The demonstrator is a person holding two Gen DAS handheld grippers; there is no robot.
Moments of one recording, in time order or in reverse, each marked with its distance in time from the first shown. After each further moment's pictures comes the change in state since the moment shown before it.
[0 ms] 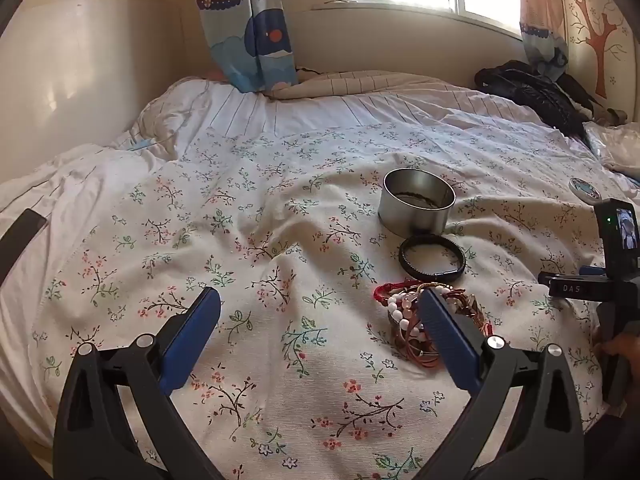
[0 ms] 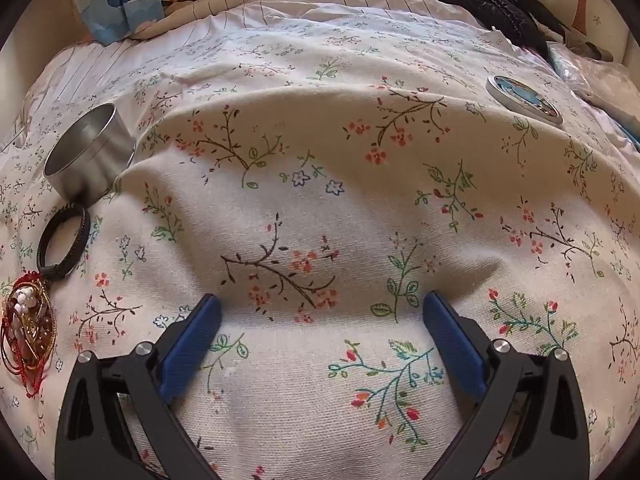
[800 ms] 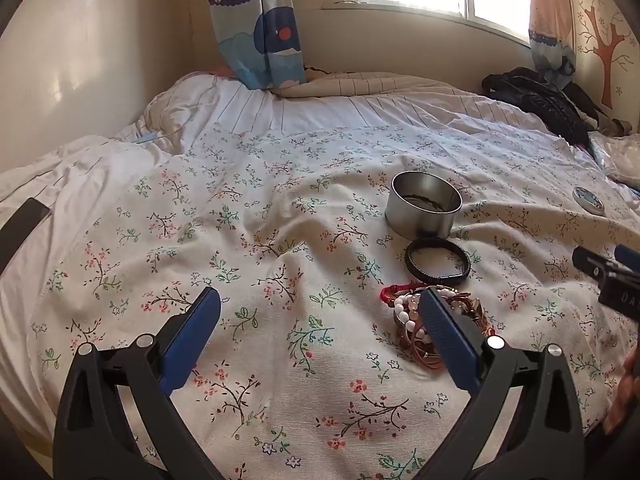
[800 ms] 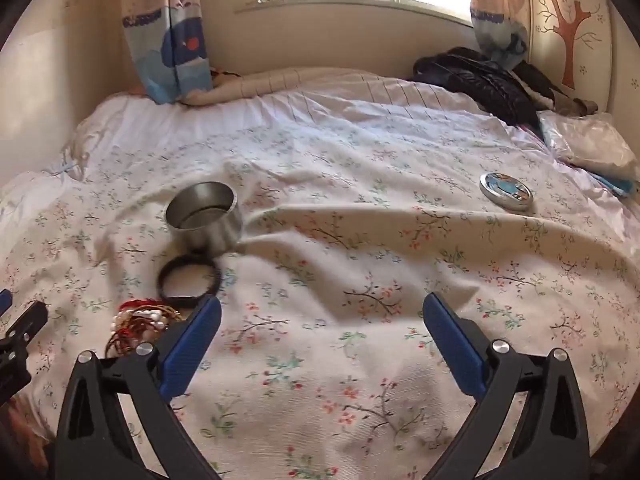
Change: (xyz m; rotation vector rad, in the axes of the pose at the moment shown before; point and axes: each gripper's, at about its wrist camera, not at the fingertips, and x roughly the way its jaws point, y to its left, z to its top) left arm 0.003 0.012 0.001 -0.049 0.000 -0.006; right arm -0.115 0.077 -0.009 -0.029 -0.281 0.042
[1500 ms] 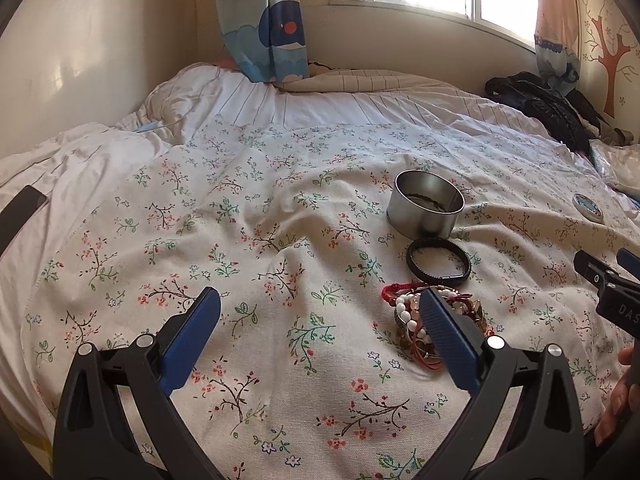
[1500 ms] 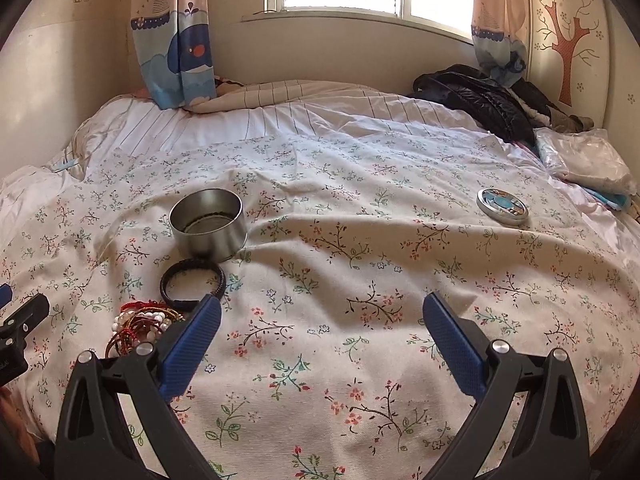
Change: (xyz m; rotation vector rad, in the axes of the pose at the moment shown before) left arm 0.000 0.005 -0.001 -0.036 0.015 -0.016; right arm -0.014 -0.005 -0.009 -0.006 -0.050 0.003
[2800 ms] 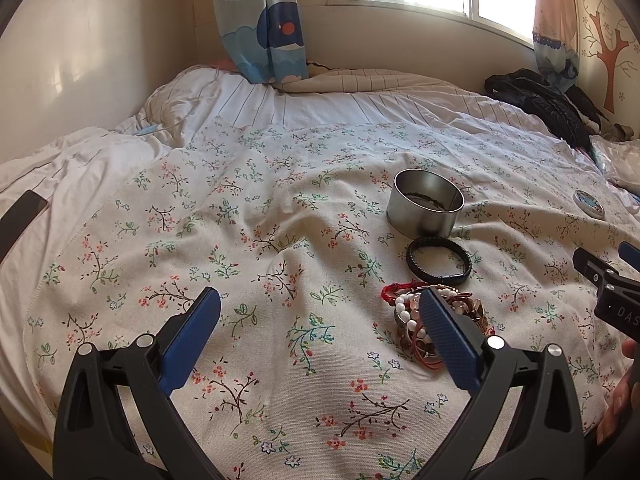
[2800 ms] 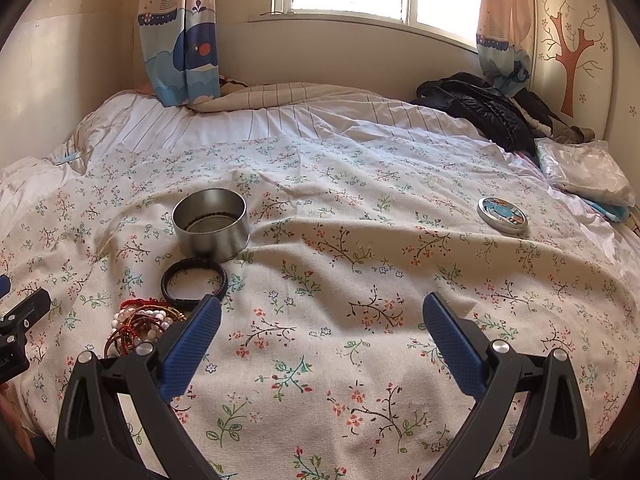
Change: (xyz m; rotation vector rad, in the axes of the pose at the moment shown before) left arm 0.001 0.000 0.000 0.004 0.000 0.004; right arm -0.004 0.008 0.002 -0.035 -0.014 -0.010
